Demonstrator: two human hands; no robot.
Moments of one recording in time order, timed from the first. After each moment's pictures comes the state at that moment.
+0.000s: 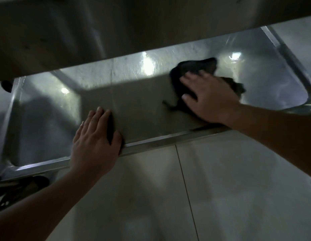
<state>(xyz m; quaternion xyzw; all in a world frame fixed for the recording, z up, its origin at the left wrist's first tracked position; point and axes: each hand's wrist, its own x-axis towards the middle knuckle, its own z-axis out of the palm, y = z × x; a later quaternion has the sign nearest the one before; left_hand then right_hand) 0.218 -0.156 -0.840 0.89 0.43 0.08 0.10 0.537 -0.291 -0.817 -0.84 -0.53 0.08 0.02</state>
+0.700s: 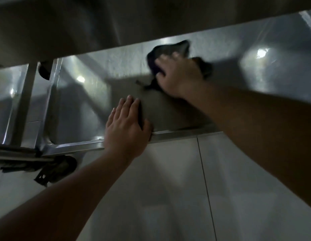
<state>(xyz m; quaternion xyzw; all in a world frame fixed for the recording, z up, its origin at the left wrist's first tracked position) 0.226 -0.159 -0.838 0.88 0.45 0.07 0.10 0.459 -0.147 -0.814 -0.82 -0.56 0.10 0.04</state>
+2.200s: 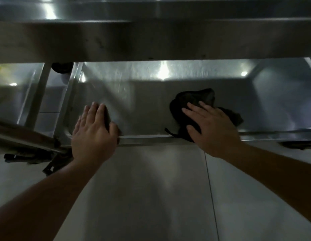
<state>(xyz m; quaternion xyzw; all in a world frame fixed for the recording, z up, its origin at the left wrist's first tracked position) 0.103 -0.096 -0.852 0.83 0.55 0.10 0.10 0.390 -0.276 -0.815 -0.81 -0.57 0.13 0.02</state>
